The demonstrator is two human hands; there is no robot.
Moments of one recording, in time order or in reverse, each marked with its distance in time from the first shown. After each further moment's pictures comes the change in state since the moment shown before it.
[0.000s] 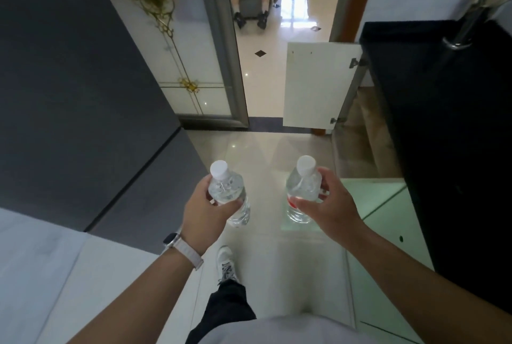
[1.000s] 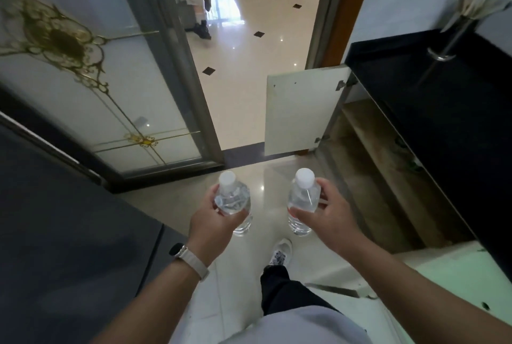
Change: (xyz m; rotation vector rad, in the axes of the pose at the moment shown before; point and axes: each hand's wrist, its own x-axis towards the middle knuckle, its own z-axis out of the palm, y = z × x) left_hand 0.398 0.005 -0.012 -0.035 -0.390 -0.034; right_hand 0.298 -0.065 0.125 0.029 0.226 0.174
